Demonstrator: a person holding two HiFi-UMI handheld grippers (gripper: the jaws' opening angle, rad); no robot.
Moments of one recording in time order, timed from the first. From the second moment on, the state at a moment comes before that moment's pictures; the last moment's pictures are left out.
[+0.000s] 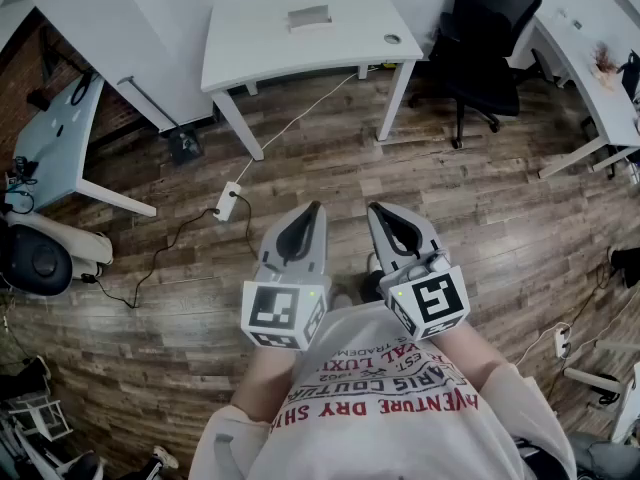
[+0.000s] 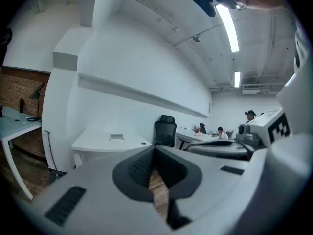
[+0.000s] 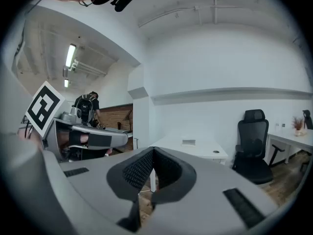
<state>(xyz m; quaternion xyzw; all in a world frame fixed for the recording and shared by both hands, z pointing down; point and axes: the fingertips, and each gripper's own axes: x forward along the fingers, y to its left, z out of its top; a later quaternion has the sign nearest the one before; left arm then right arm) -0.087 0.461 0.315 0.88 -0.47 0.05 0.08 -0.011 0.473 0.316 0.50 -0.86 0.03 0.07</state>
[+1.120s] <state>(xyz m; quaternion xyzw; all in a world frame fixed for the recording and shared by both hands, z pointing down) -0.041 0.382 0.338 0.85 -0.50 0.06 0.12 0.054 0.394 0.323 0.50 -0.86 0.05 0.06</state>
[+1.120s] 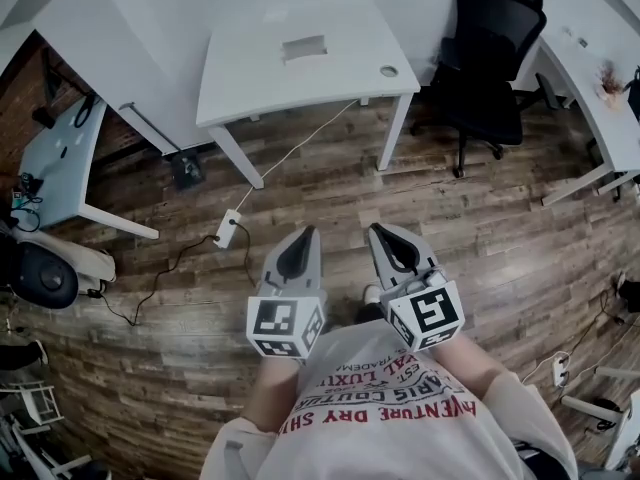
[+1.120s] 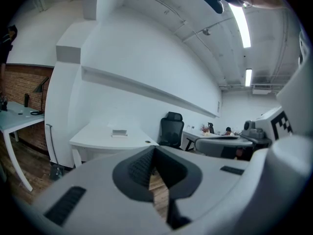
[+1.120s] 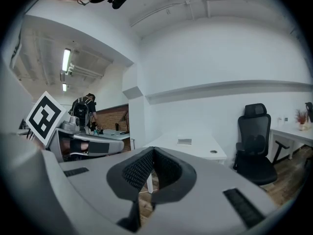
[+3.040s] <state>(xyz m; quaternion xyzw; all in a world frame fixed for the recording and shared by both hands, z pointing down) -0.108 -0.076 0.378 0.87 -0.45 0.10 0.16 -0.017 -0.062 0.354 0.54 -0.83 0.11 0.08</state>
